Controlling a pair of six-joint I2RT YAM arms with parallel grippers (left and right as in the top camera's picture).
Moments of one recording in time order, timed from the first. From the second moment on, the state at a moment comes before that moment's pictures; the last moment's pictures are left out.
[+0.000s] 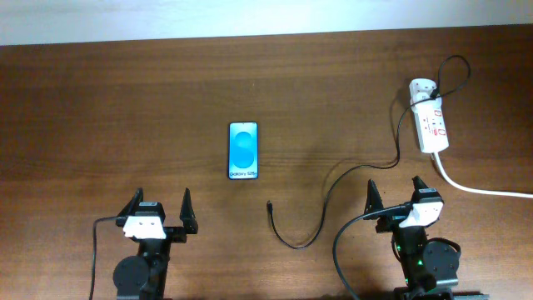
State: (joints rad) left arm -0.04 0.01 0.01 -0.08 0.01 -0.04; right arm 0.04 0.01 0.01 -0.07 -0.02 0.08
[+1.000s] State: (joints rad) left arm -0.04 0.89 1.03 -0.25 0.64 -0.05; right arm 0.04 0.01 0.01 -0.07 -0.01 0.08
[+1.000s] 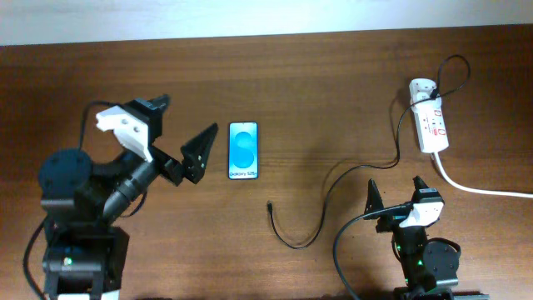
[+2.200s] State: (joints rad) left arm -0.37 2.20 2.17 -1.44 0.06 -0.36; right arm 0.04 0.01 0.01 -0.07 -0.01 0.08
